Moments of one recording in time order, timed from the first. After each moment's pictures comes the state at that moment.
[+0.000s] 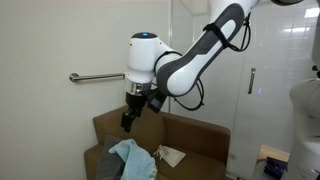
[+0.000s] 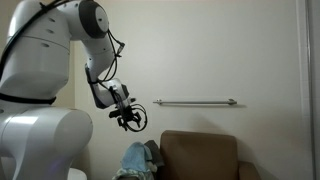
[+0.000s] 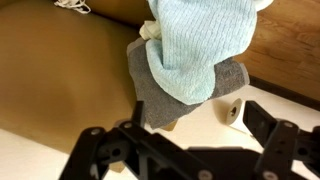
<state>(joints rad) 0.37 0.06 0.10 -2.31 -0.54 2.60 0.47</state>
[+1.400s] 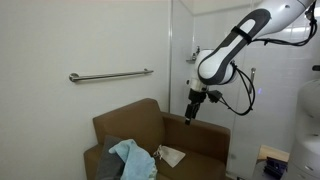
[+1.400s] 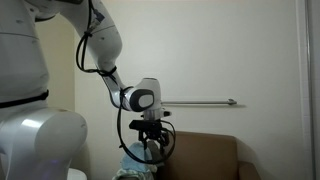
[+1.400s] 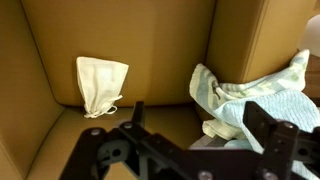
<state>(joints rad) 0.16 -0.26 -0.25 -2.79 0.08 2.68 -0.33</state>
